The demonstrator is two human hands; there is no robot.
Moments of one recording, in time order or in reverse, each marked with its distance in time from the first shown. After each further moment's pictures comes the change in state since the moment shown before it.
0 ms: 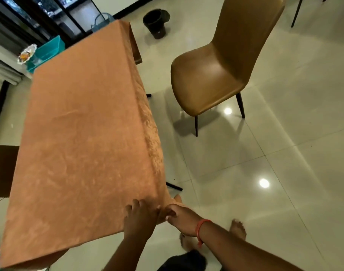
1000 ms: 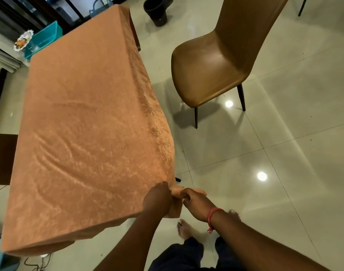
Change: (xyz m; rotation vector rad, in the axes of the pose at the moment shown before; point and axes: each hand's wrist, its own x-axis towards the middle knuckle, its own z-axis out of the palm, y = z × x) left_hand 0.010 0.064 -0.036 -0.356 -0.082 0.093; right_hand -0.035 0.023 -0.037 0.058 0.096 0.056
